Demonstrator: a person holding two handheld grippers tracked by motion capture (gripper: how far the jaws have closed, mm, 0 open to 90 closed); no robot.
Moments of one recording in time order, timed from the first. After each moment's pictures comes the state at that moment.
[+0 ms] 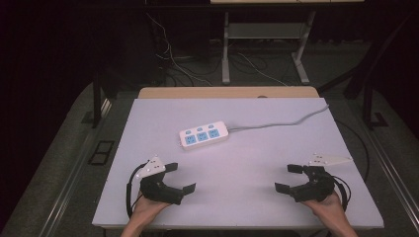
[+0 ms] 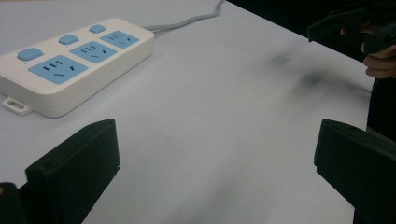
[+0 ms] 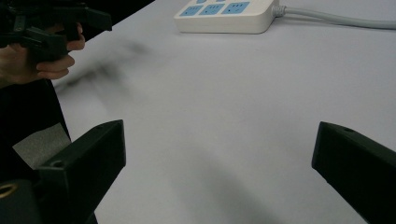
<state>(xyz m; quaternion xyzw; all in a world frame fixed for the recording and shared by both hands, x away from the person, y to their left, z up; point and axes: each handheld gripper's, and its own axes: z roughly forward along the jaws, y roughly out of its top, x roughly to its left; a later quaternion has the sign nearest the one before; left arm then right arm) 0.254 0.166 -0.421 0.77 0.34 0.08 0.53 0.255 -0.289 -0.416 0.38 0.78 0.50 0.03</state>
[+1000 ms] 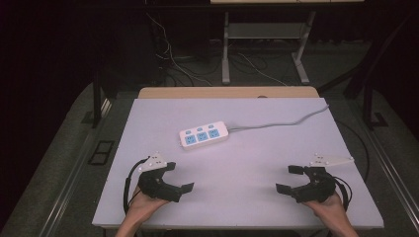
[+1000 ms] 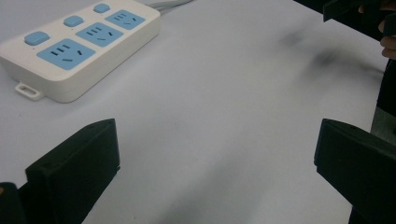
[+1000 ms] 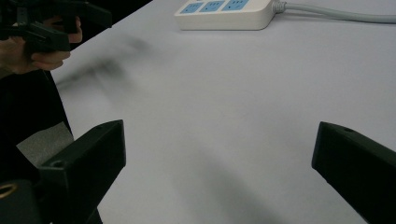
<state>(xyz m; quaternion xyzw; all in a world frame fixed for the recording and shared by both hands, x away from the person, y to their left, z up) 0.262 0.166 -0.407 0.80 0.34 0.07 0.48 0.253 -0.291 -0.417 0.38 0.78 0.50 0.02</state>
